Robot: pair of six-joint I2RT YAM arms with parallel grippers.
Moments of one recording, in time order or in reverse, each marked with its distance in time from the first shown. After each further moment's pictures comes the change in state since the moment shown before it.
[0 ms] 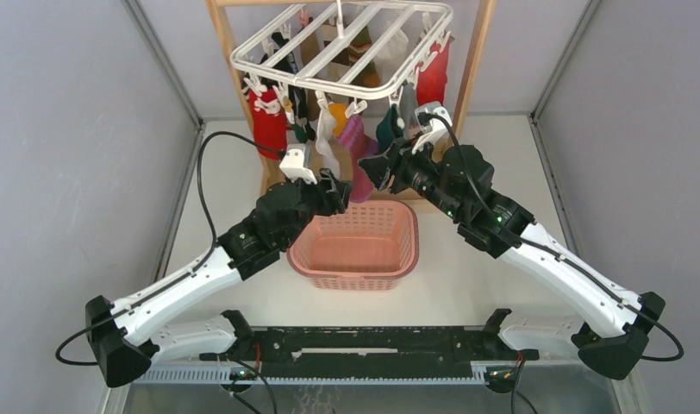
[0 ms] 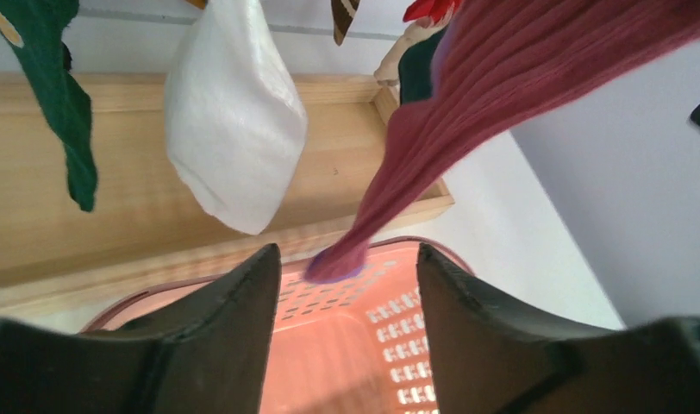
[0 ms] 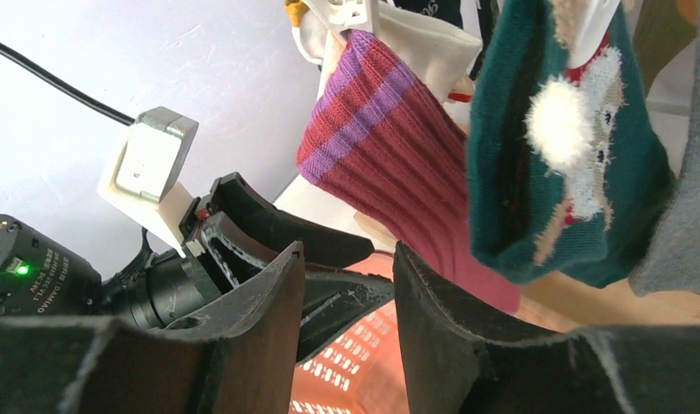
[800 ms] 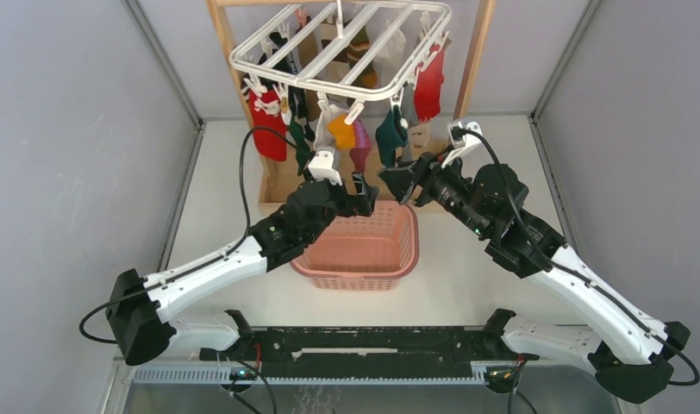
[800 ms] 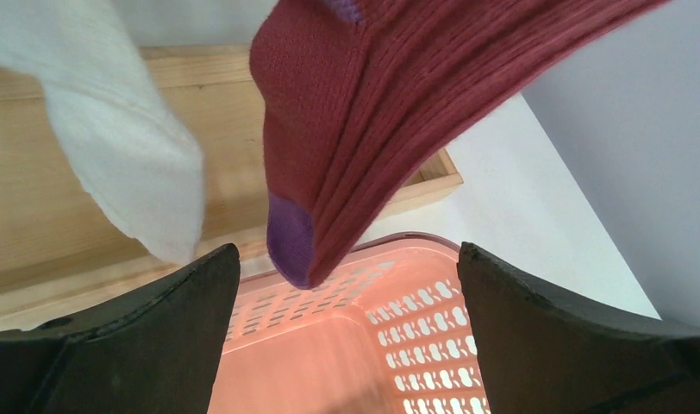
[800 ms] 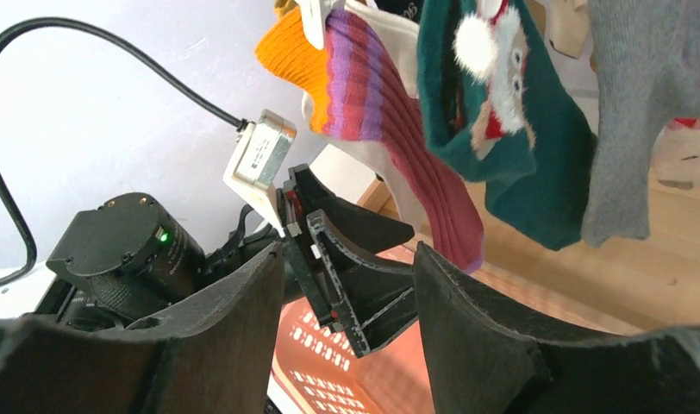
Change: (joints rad) left arm -0.026 0.163 -0.008 0.118 0.019 0.020; right arm -0.027 -0.170 -0.090 -0.041 0.010 0.022
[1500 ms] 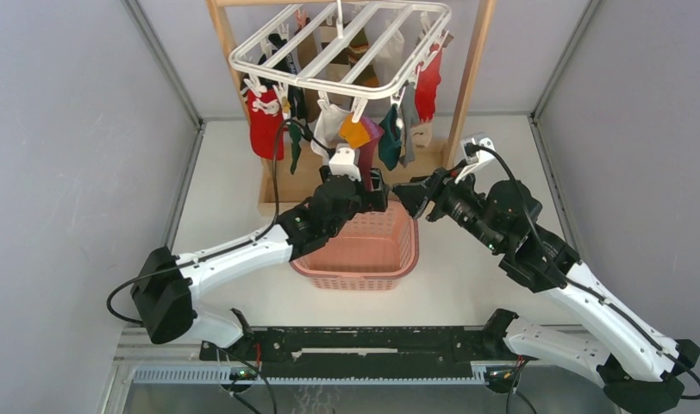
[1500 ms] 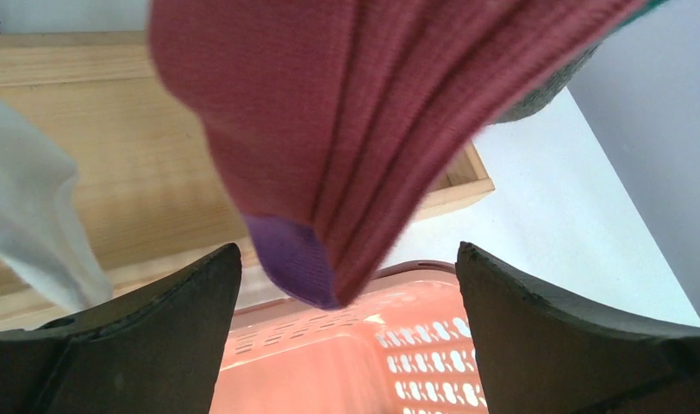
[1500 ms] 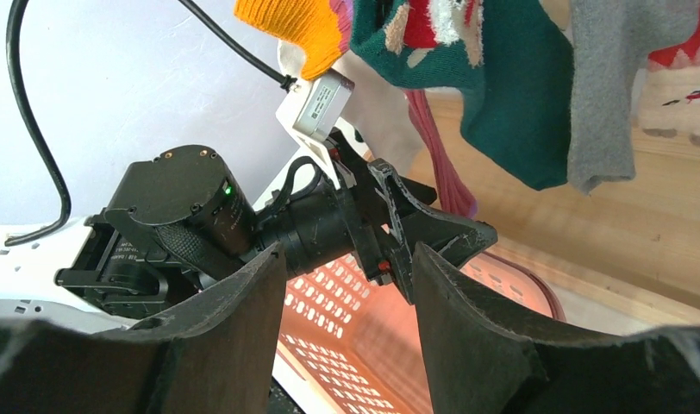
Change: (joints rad) left arm -0.022 0.190 0.087 0.013 -0.080 -0.011; right arm -0.008 -0.124 -0.102 -0.067 0.002 0.023
